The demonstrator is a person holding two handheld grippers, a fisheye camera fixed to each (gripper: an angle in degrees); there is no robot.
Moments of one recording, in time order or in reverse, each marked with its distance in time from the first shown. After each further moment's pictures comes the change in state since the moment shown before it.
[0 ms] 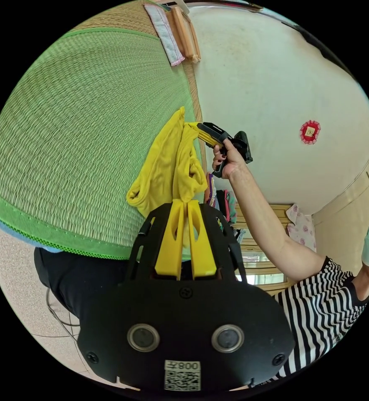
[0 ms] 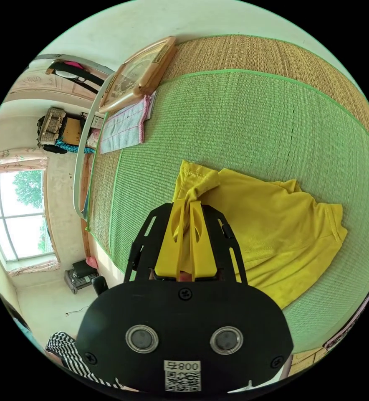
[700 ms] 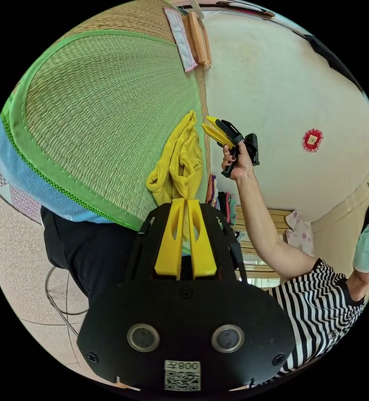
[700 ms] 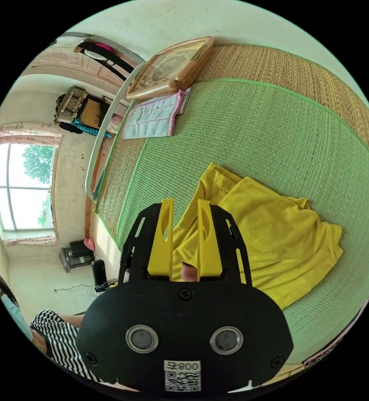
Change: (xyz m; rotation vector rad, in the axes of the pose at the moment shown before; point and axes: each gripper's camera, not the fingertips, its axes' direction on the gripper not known) left arm -0.063 -0.019 -0.051 0.031 -0.047 -0.015; right arm -0.078 0.002 -0.120 -0.009 -0.054 -0.203
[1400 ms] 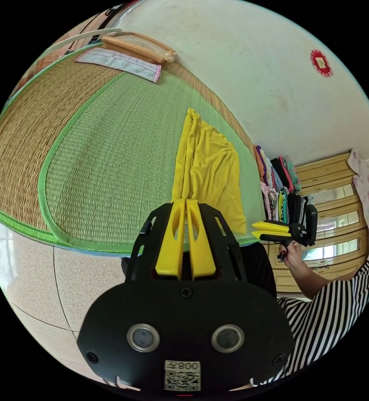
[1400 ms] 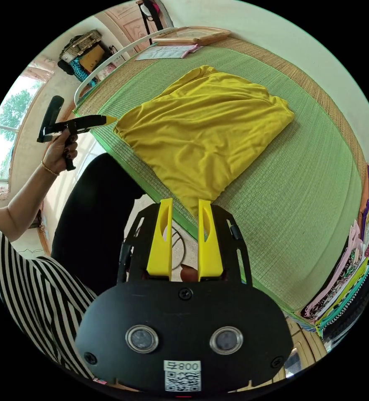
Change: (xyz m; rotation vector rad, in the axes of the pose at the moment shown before) left arm 0.058 -0.057 -0.002 -0.102 -0.505 0.311; right arm -0.103 0.306 -0.044 -0.130 0.440 -0.140
